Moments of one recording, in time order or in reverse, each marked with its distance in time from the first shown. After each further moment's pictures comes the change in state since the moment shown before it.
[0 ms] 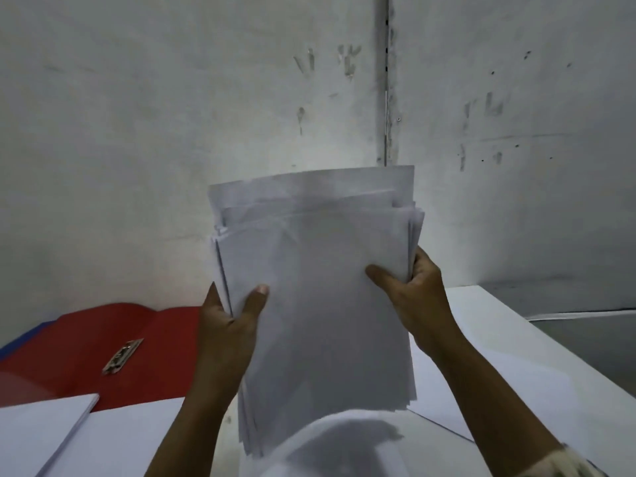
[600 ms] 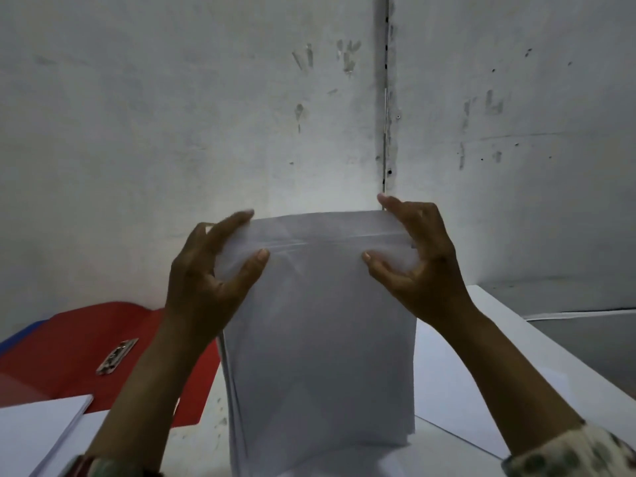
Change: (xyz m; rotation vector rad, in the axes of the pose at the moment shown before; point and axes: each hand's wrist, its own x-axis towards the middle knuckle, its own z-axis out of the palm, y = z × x) left_hand 0.045 0.025 -0.015 0.566 -0.120 0.729; right_hand 0.023 -0.013 -0.013 -0.614 -0.034 -0.763
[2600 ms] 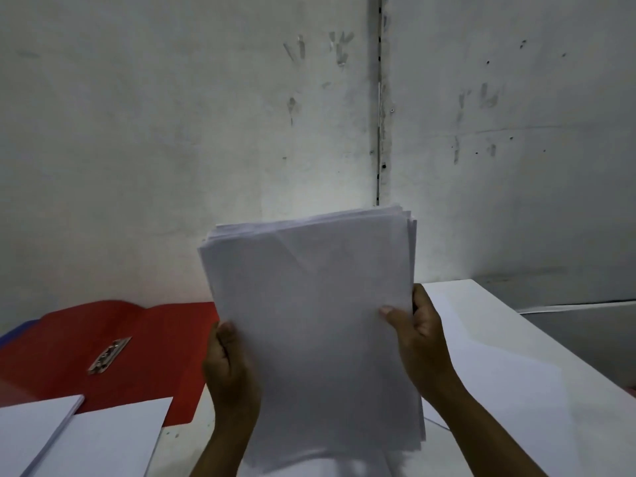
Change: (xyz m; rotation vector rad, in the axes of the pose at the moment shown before) left_hand -0.100 -0.008 0.072 -0.387 0.388 -0.703; right_hand -0.080 0.000 0.017 0.621 0.005 0.800
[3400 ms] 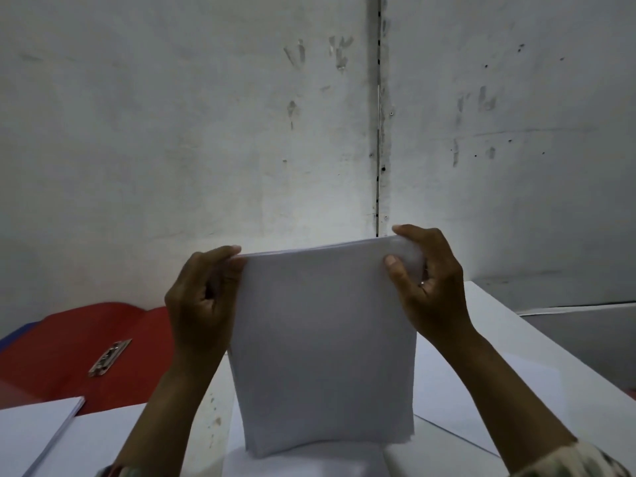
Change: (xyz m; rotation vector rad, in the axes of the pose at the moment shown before) left_hand 0.068 0.051 -0.005 0.182 -0.159 0.740; right_hand 0.041 -0.045 -0.008 -0.563 0.144 -0.719
